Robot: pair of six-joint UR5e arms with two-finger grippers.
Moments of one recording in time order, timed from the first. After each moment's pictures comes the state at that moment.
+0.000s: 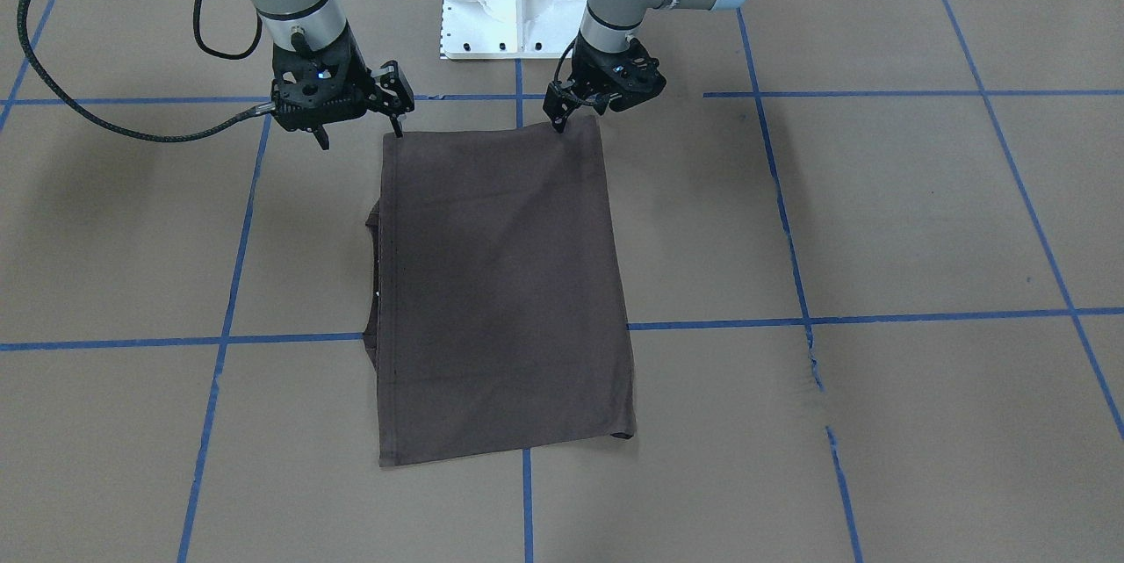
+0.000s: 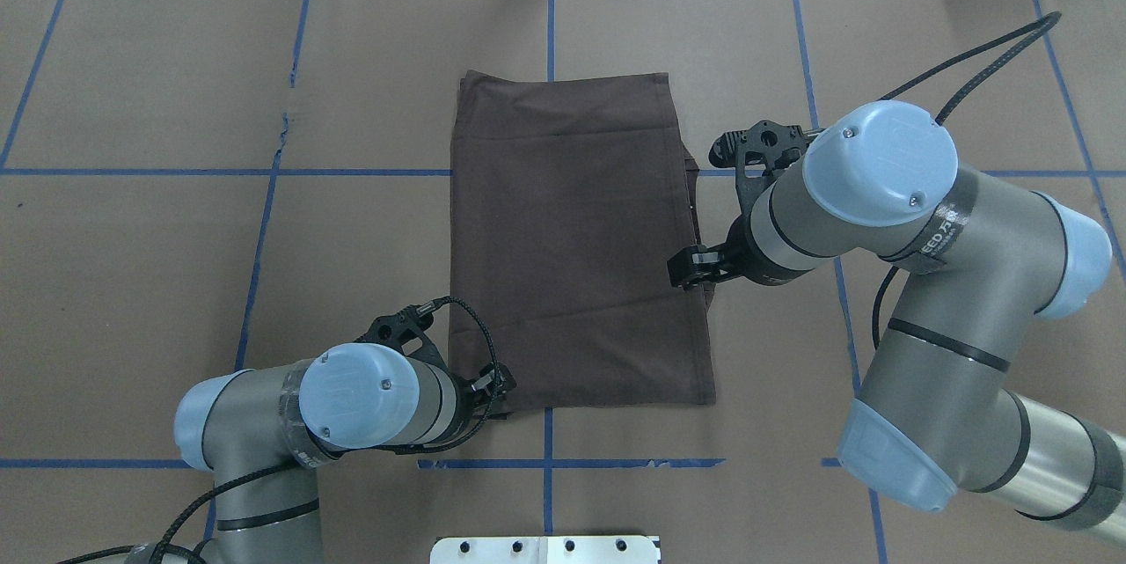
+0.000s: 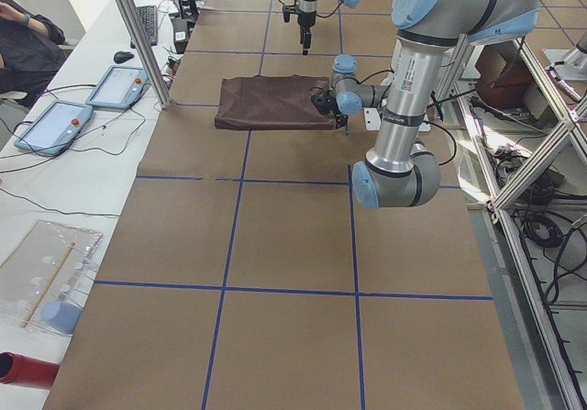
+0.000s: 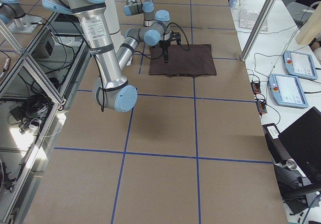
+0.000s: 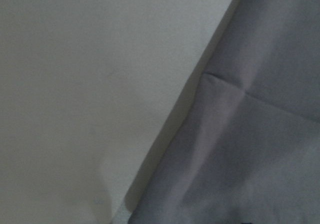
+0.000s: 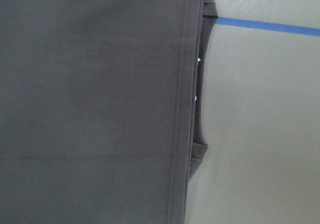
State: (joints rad) left arm -0.25 -2.03 -1.81 -1.82 -1.70 -1.97; right arm 0.58 -1.18 2.06 -1.67 1.91 1.03
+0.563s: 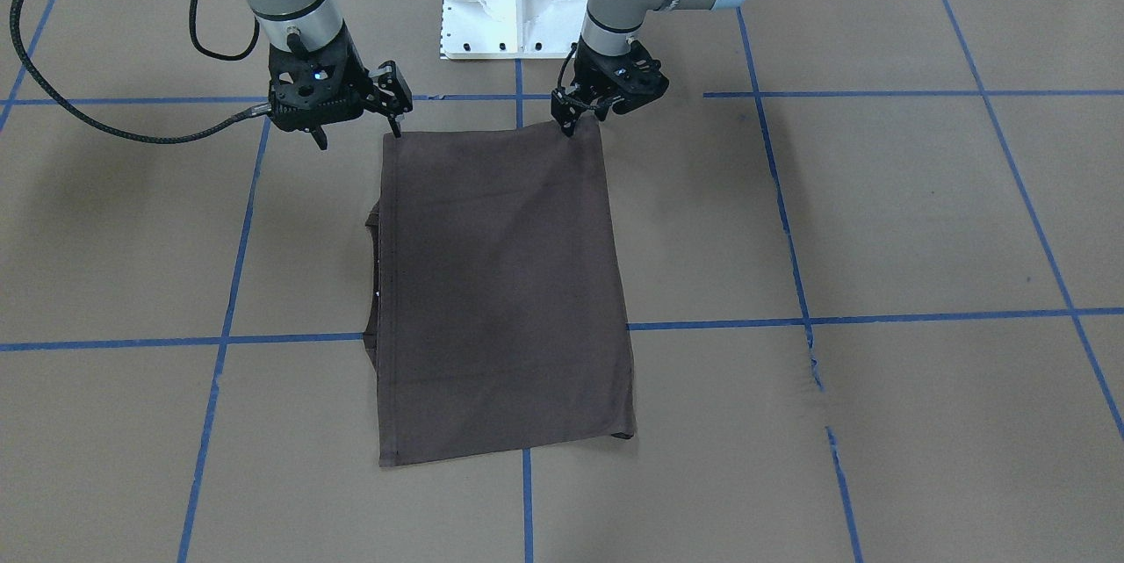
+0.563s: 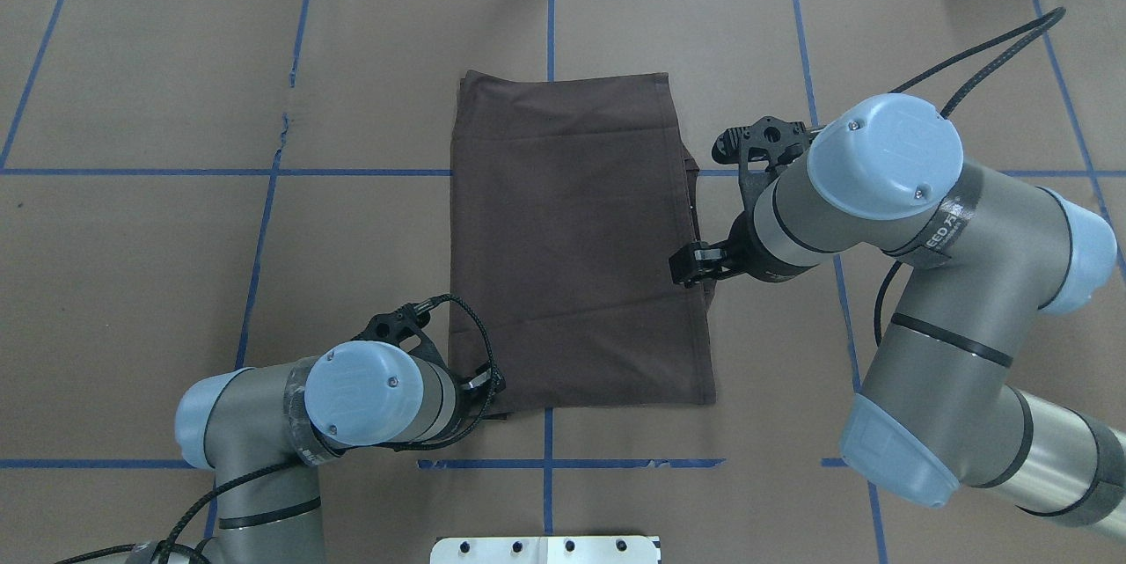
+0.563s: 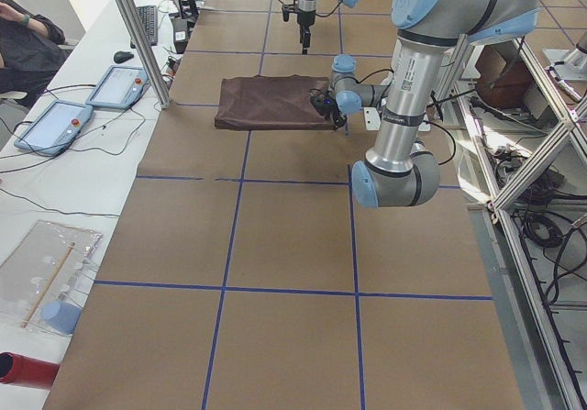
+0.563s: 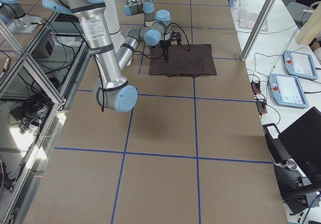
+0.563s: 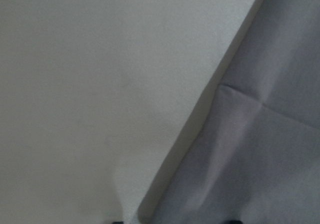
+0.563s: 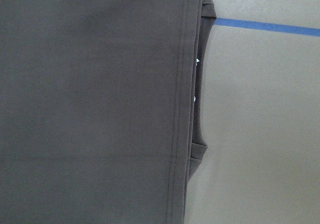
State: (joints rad) left arm -0.25 -2.04 -1.81 -1.78 -1.69 -1.98; right arm 0.59 -1.18 2.06 -1.67 1.92 1.03
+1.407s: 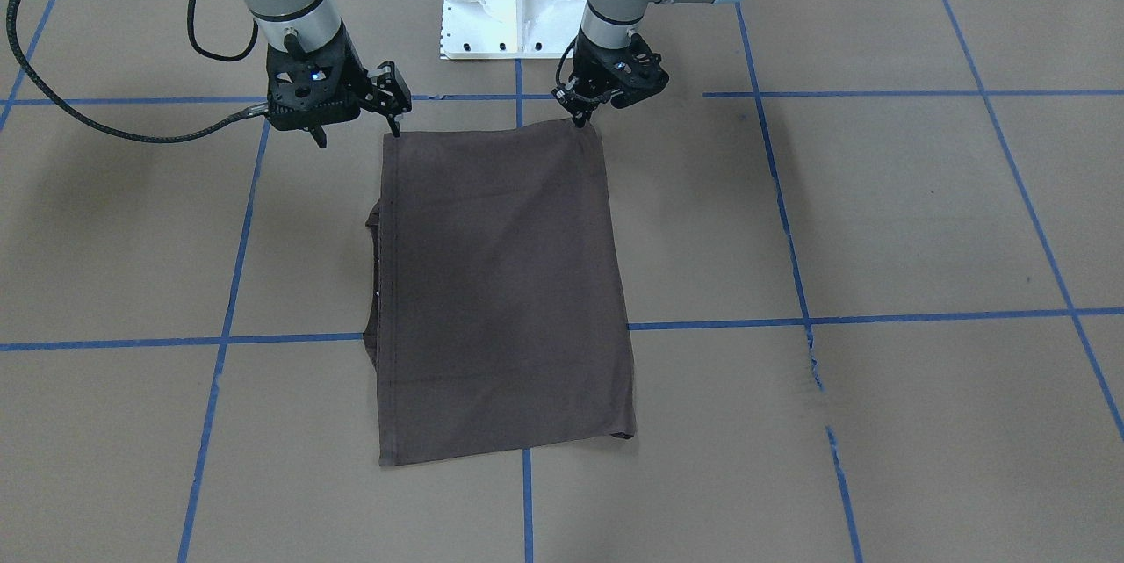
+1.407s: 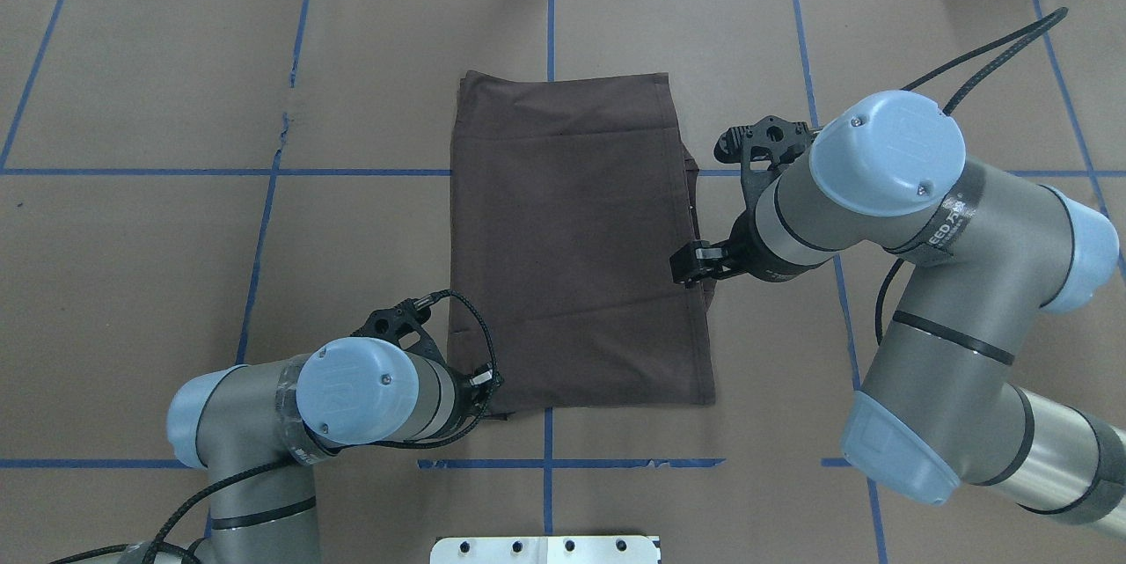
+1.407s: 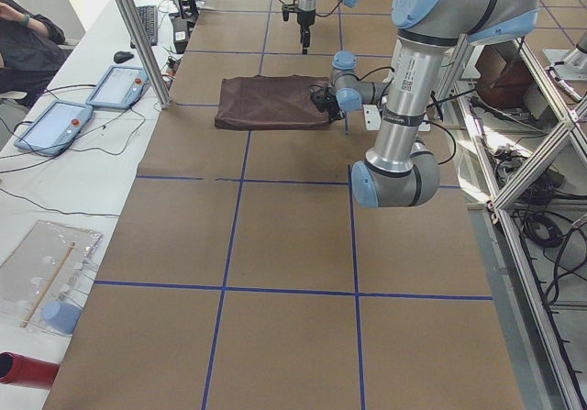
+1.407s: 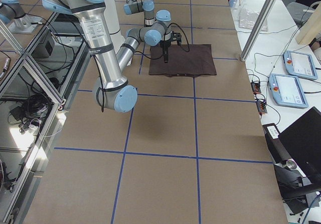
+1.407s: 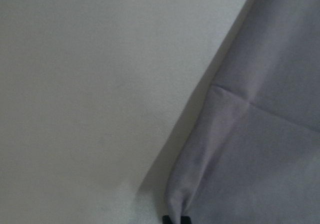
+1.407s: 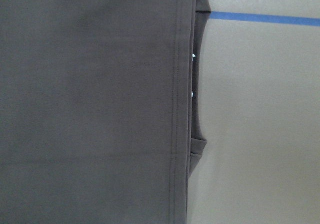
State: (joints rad) left arm -0.25 -2.03 -1.85 -1.78 -1.69 -1.95; right arm 0.59 -1.18 2.06 -1.67 1.94 1.11
